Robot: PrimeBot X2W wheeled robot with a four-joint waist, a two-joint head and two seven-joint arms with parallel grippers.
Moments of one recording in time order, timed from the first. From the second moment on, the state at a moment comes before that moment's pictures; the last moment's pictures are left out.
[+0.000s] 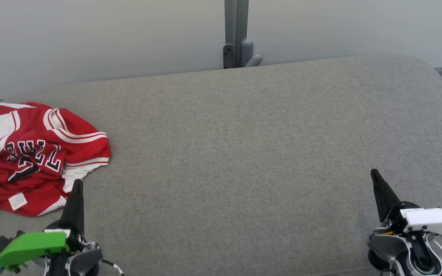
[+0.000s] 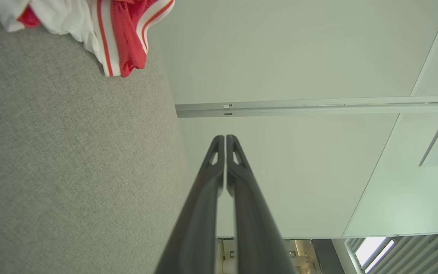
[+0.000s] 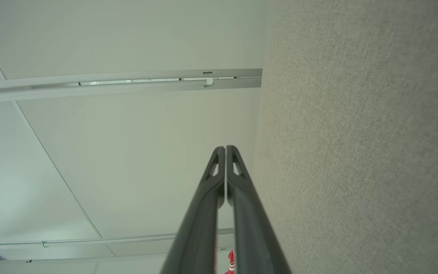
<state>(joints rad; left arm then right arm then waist) -0.09 0.05 0.11 0.23 -1.62 -0.13 0.11 -0.09 -0.05 -0.11 0.23 1.61 0.13 0.11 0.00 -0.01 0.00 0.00</state>
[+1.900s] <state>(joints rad) -0.03 0.06 0.02 0.26 -0.85 -0.13 -0.10 0.00 -0.04 -0.06 0.11 0.59 0.13 -0.10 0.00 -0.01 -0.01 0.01</state>
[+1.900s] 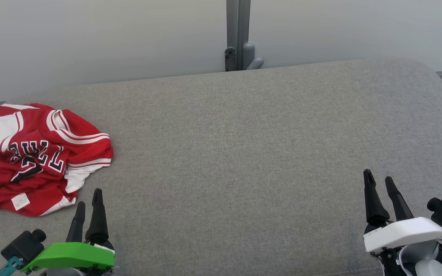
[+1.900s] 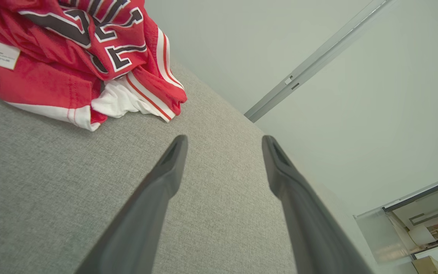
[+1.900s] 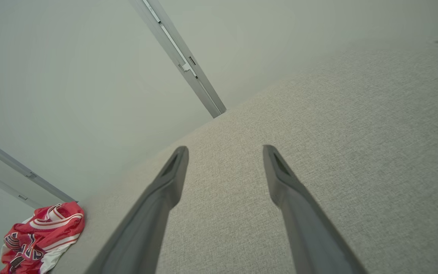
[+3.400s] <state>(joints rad) 0.01 0.12 -0.07 0.29 -0.40 -0.13 -0.21 0.04 -0.05 -0.06 0.15 0.19 0.13 -0.21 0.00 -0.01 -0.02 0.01</state>
